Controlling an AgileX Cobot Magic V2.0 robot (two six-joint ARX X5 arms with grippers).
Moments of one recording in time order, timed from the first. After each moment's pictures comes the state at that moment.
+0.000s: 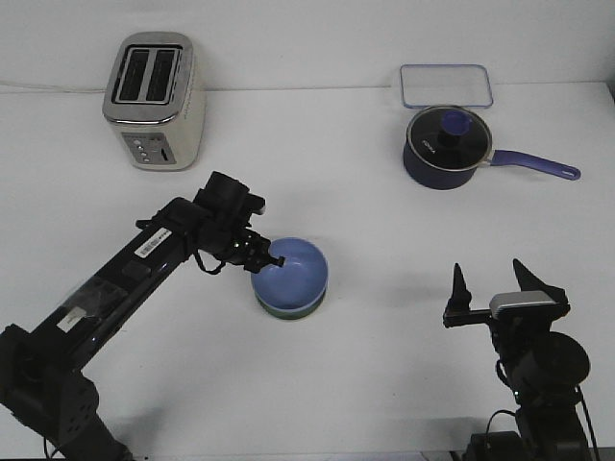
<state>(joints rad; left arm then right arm) -0.49 1.76 1.53 -0.80 0.32 -0.04 0.03 0.42 0.50 -0.20 -0.05 0.03</state>
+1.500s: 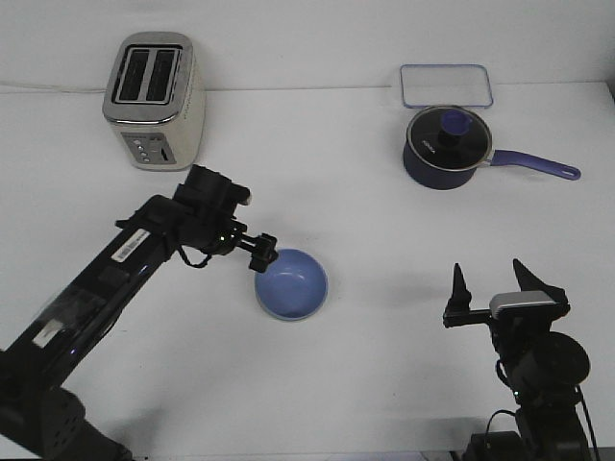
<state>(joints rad) -0.43 1.68 1.53 -0.79 0.31 -0.01 0.03 0.42 0.50 -0.20 -0.05 0.03</state>
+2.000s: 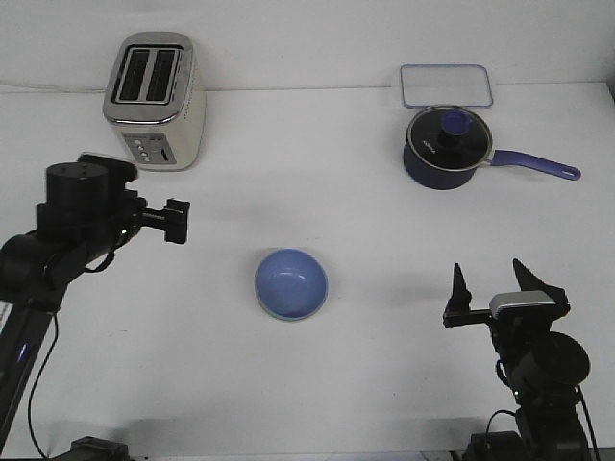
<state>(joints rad) -0.21 1.28 1.53 -0.76 0.08 0.01 0.03 0.42 0.50 -0.20 -0.05 0.03</state>
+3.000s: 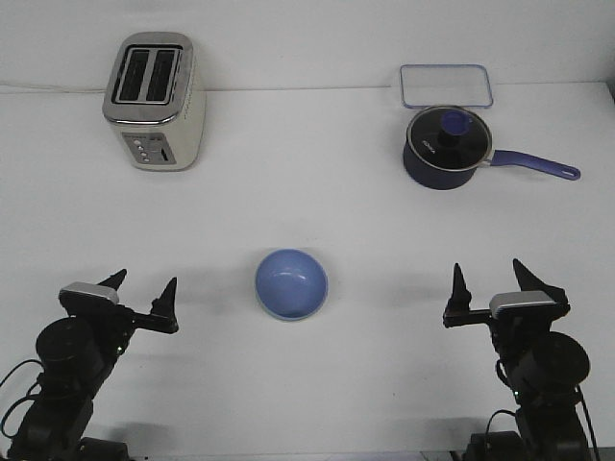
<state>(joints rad) -0.16 0.56 0.52 -0.12 0.07 -0.05 0.03 0.42 0.50 -0.20 -0.05 0.03</state>
